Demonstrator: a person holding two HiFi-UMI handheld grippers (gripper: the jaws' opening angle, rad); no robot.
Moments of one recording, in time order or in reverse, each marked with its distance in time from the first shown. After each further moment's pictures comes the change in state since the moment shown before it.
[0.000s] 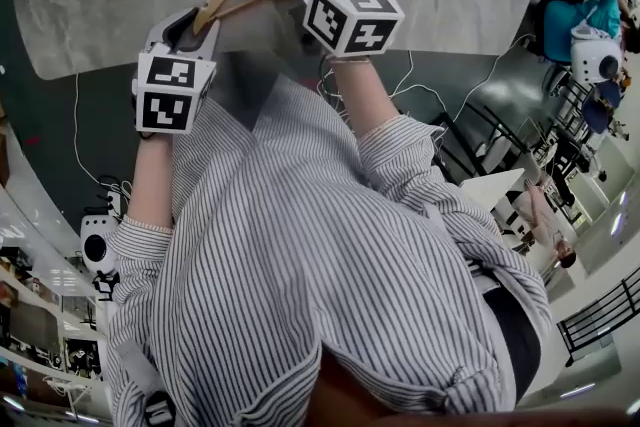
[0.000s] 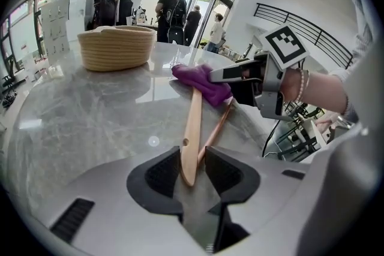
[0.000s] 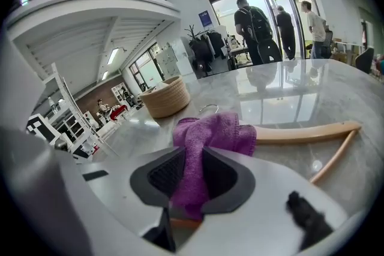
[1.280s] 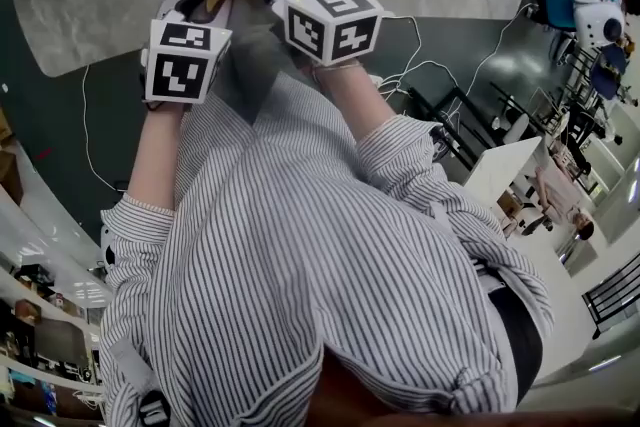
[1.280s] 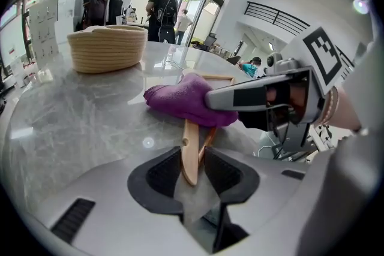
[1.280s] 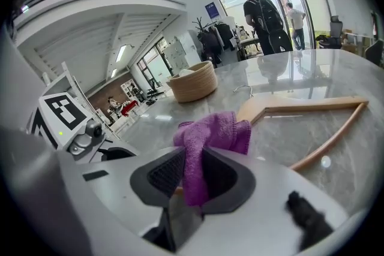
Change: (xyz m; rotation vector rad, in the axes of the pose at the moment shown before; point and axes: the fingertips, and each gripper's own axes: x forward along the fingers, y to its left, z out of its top) left arm 0.002 0.001 -0.003 0.069 0.017 -0.064; right arm -0.009 0.082 -0.048 -0.005 0.067 0.091
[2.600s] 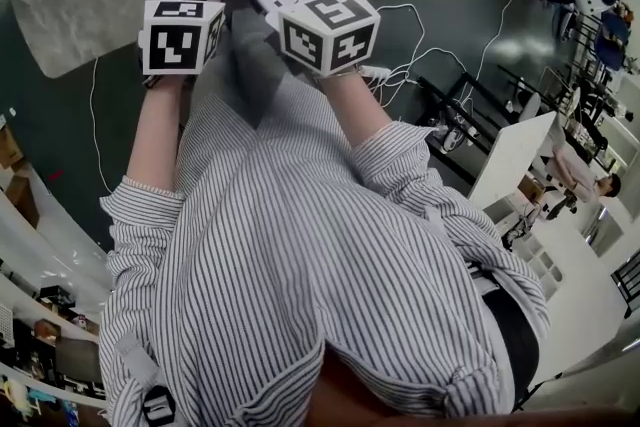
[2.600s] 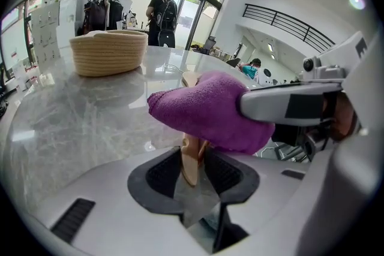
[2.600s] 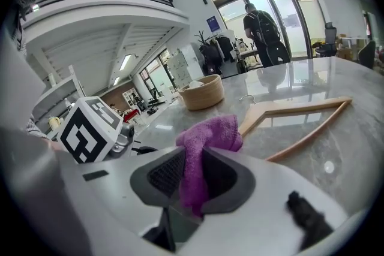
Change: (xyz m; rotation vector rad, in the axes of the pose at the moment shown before) left arm -0.001 -0.002 -0.001 0.006 -0.041 0.013; right arm -0.041 0.042 -0.010 -0.008 -0.115 -0.001
